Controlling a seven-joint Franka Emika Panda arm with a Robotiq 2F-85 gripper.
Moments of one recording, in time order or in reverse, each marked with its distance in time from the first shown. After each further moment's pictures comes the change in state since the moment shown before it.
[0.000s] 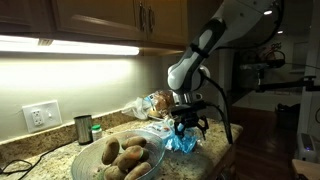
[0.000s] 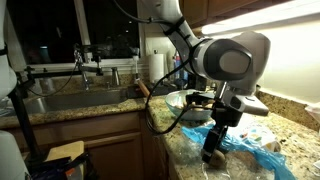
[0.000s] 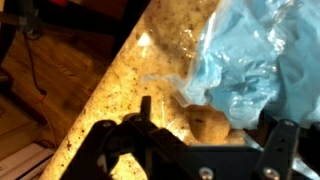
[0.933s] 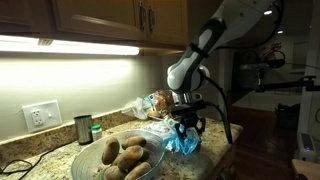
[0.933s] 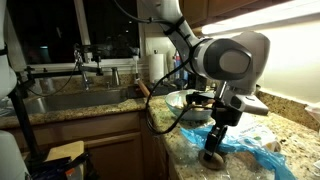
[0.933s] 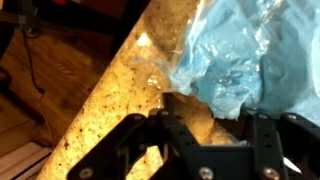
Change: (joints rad) arm 0.000 0.001 0.003 0.003 0.001 -0.001 -0.011
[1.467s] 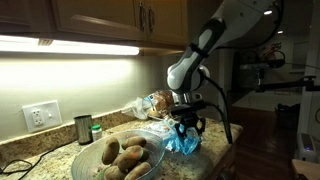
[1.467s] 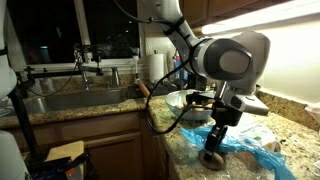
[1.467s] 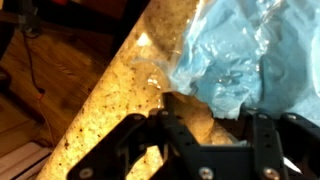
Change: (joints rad) arm 0.000 0.000 -0.001 0.000 0.000 0.000 0.000
